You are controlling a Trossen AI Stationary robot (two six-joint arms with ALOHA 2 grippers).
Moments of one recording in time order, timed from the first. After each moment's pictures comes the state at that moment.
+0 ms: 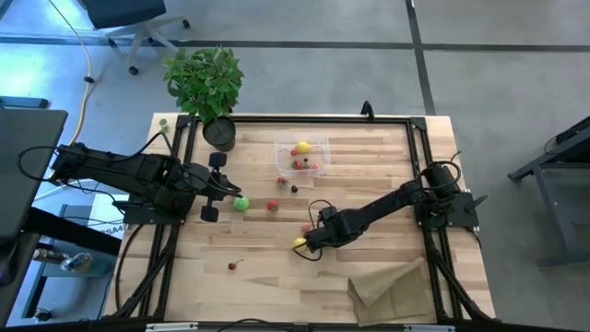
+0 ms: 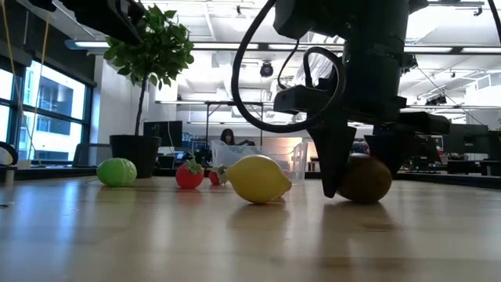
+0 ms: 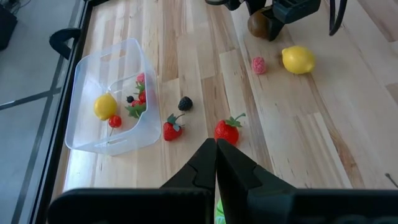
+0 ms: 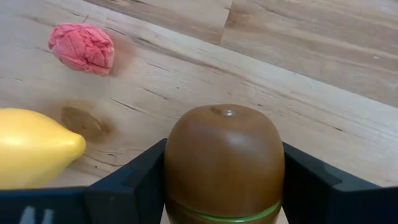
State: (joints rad) left arm -0.06 0.86 0.83 -0.71 -0.26 0.19; right arm 0.32 1.98 1.29 -0.78 0.14 1.56
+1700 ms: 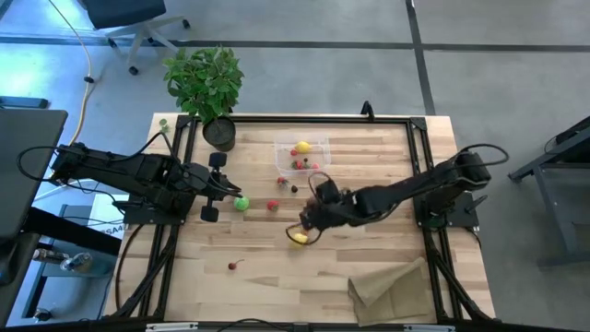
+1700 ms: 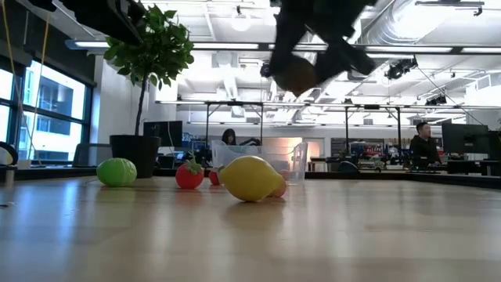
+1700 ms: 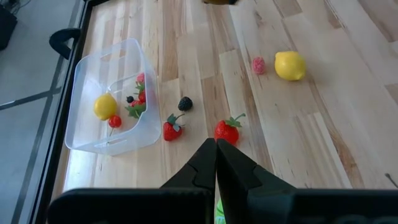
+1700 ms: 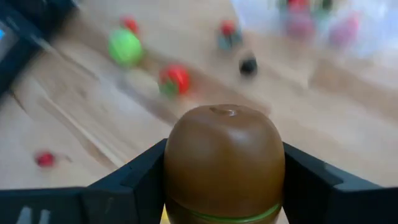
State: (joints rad) left arm -0.06 0.86 0.83 -0.71 -0.26 0.19; right arm 0.28 1.69 1.29 -0.60 0.51 1.18
